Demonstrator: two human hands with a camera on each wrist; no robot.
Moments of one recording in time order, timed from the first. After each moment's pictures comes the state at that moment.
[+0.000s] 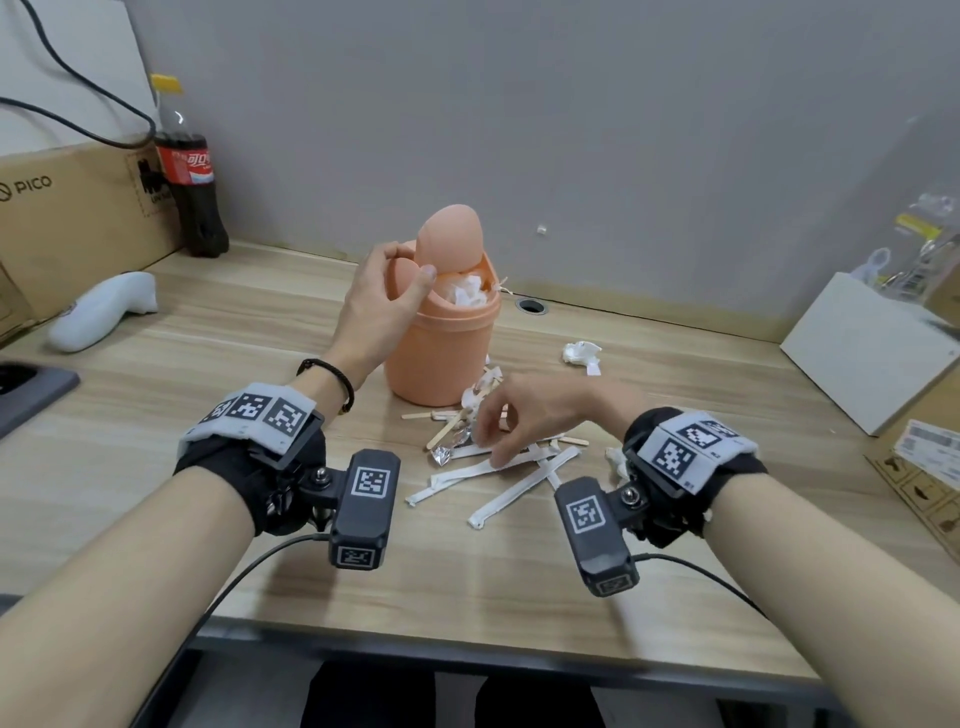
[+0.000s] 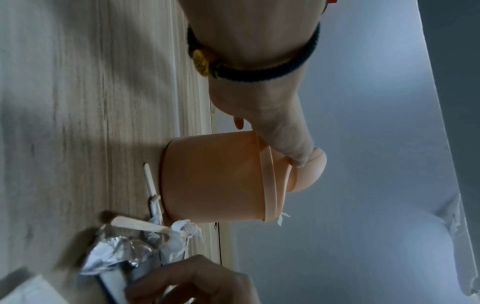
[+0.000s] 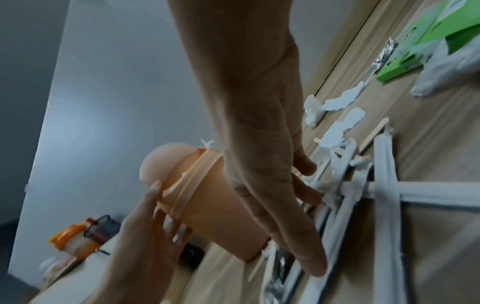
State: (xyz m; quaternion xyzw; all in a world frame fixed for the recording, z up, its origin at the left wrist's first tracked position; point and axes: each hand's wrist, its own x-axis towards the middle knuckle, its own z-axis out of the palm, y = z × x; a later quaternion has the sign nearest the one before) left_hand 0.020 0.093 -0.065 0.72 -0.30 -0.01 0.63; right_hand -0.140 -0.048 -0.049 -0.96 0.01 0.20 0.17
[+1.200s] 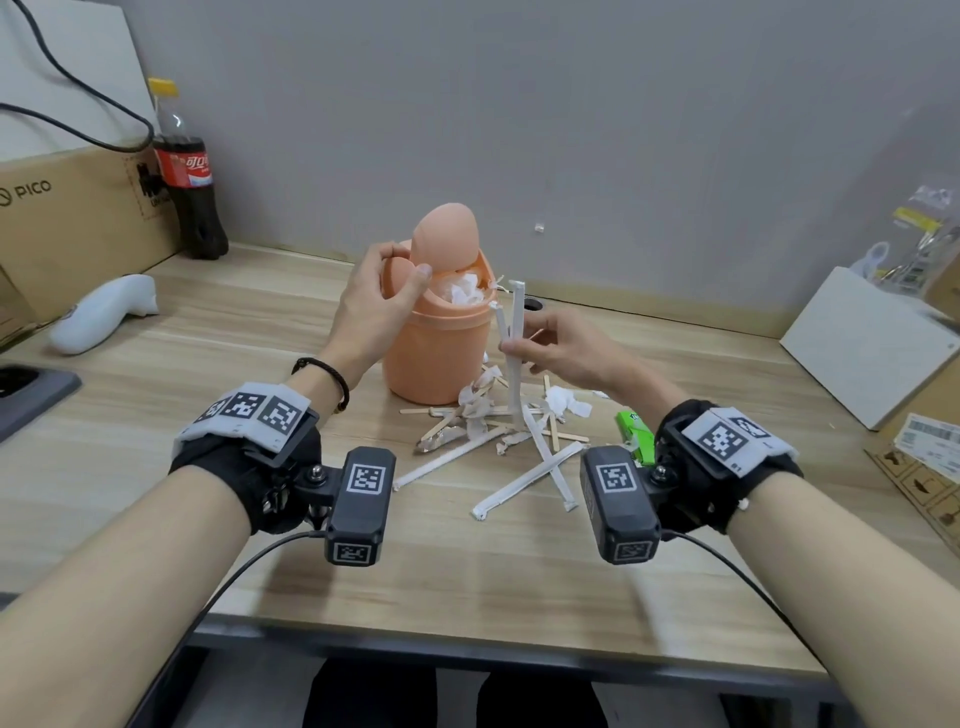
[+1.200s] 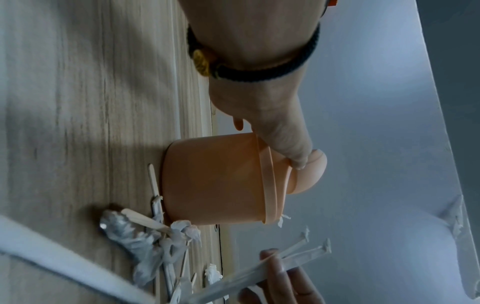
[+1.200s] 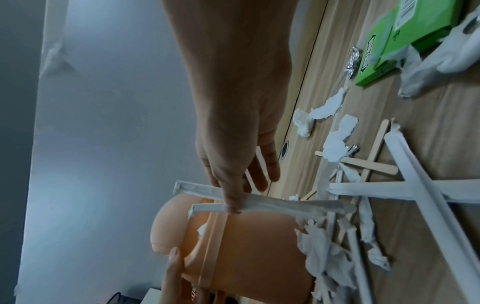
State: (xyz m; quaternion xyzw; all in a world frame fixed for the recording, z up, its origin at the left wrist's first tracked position) left_hand 0.014 0.097 -0.059 0.72 -0.31 -0.02 0.62; right_hand -0.152 -0.069 -0.029 -0.91 0.10 -0.10 0.39
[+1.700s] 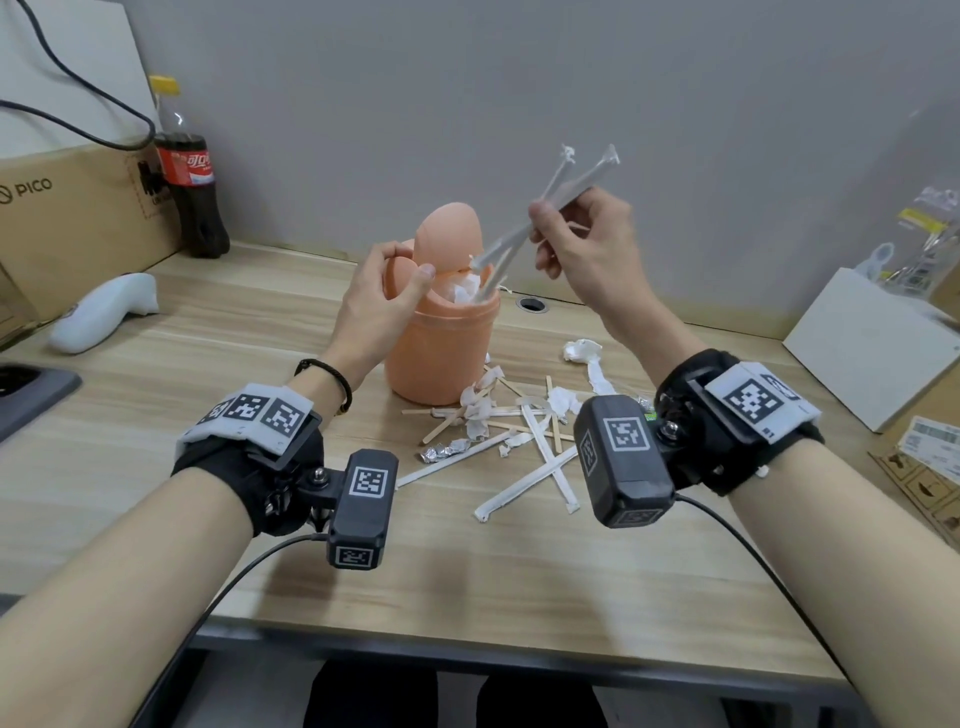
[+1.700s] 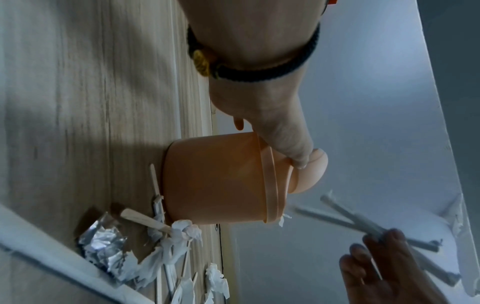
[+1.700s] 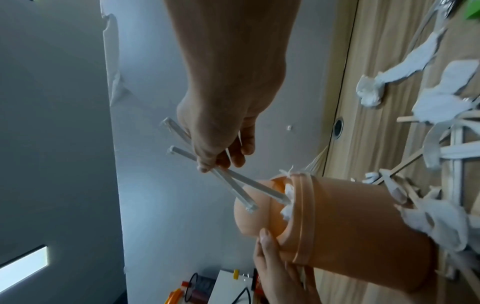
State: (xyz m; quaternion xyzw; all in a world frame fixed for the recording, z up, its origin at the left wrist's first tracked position) left_hand 0.013 0.097 -0.060 0.72 -0.30 -0.02 0.63; right_hand -0.129 -0.057 0.033 -0.79 0.09 -0.39 0.46
